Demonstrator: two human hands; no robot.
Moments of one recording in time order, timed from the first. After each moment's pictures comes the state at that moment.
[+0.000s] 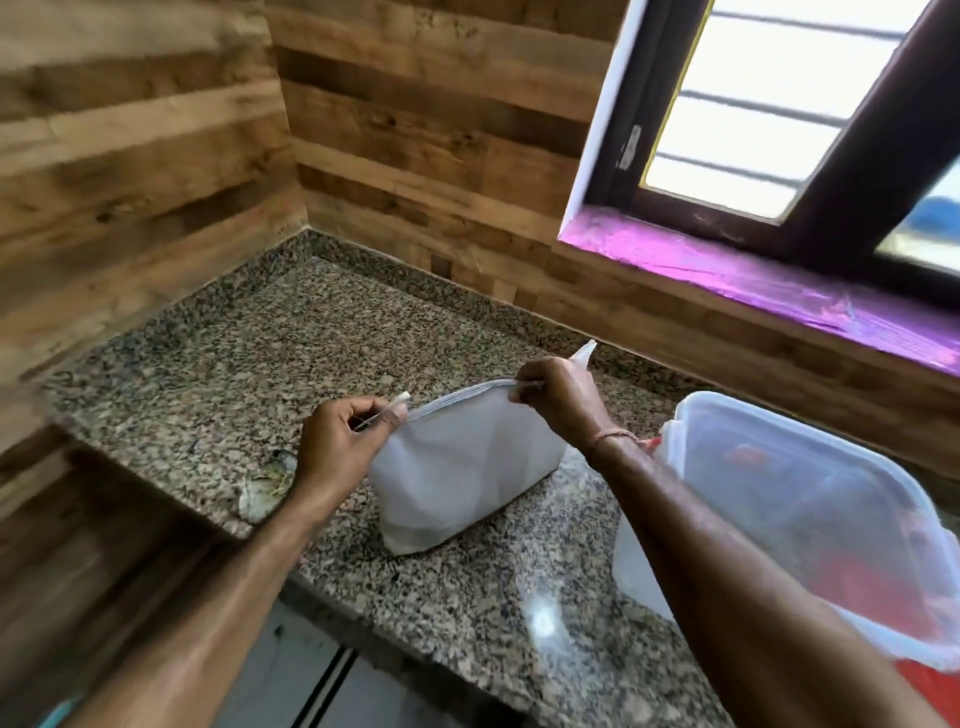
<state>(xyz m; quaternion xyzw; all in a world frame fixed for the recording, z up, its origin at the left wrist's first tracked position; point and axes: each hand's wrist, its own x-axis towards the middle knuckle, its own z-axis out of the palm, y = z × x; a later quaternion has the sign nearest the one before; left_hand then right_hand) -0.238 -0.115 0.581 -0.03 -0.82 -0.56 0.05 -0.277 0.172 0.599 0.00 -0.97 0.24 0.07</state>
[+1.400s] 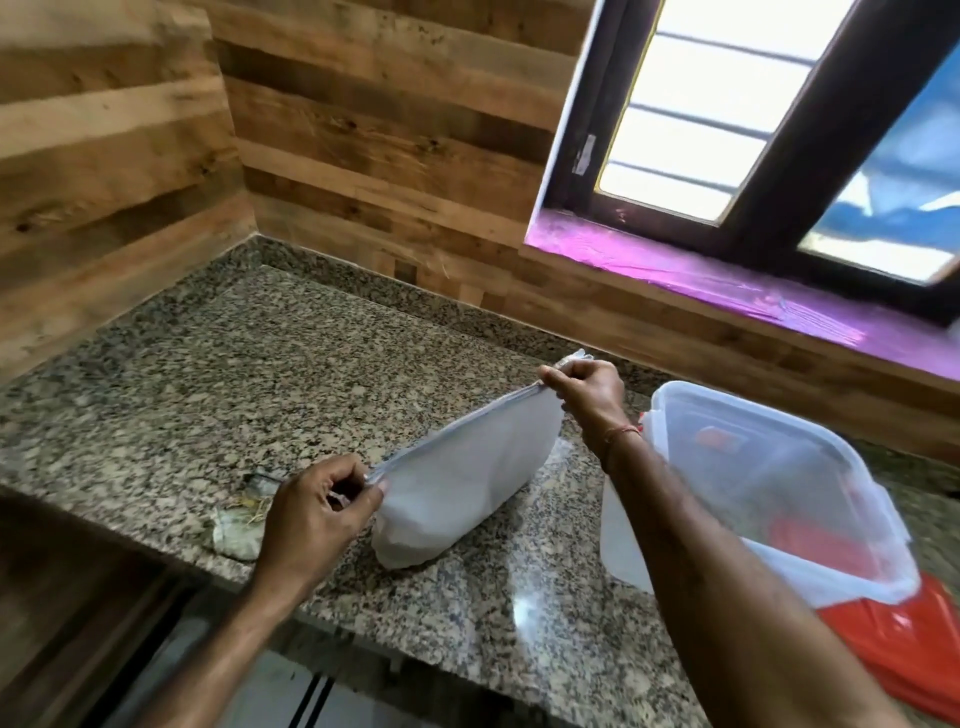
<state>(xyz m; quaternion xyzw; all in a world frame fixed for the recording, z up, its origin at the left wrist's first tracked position) -0.208 -0.160 0.551 -0.14 -0.85 -0.50 0.04 -0.258 0.175 0.601 -0.25 -0.80 0.52 0.17</state>
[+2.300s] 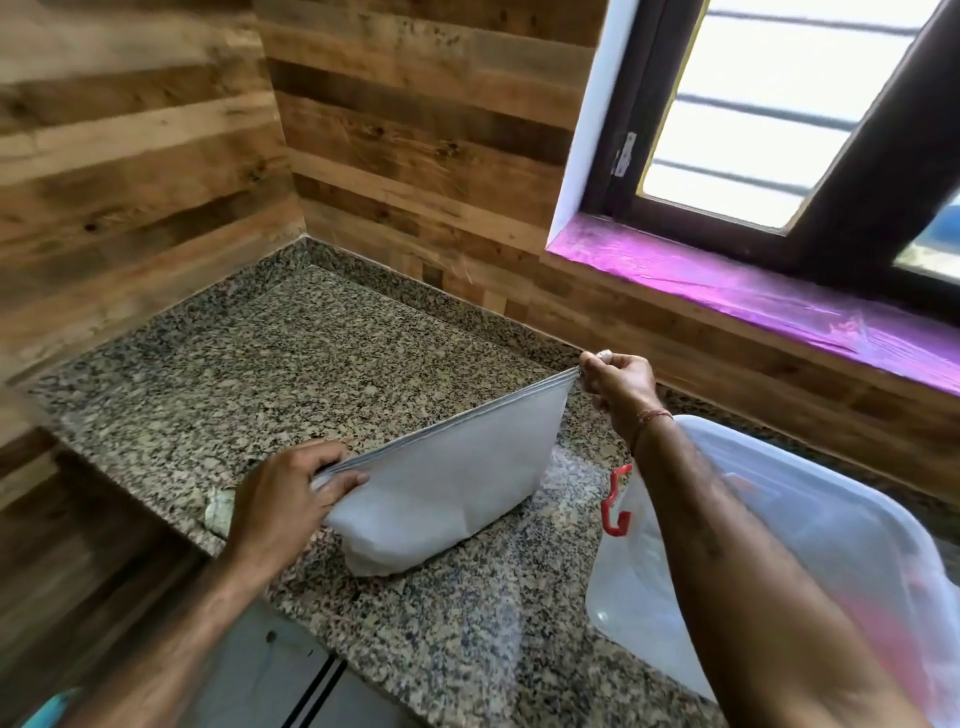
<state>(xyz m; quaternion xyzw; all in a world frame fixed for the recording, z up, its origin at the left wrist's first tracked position) -0.208 -0.107 0.575 -0.09 -0.95 -0.29 0.10 -0.312 0.280 0.595 -0.24 -0.73 0.63 0.08</state>
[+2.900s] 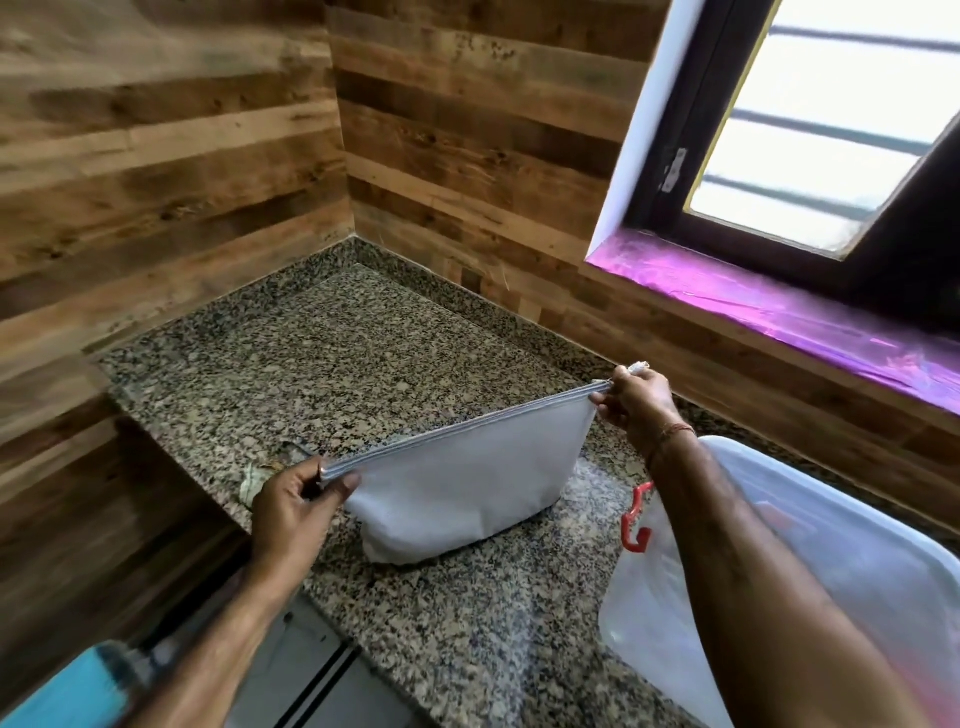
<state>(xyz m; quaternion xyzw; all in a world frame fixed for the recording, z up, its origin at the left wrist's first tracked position) -0.178 -0.105 0.535 0.13 -0.80 -0.57 0.13 -0.313 0.262 0.604 -0.26 -0.67 0.70 0.03</state>
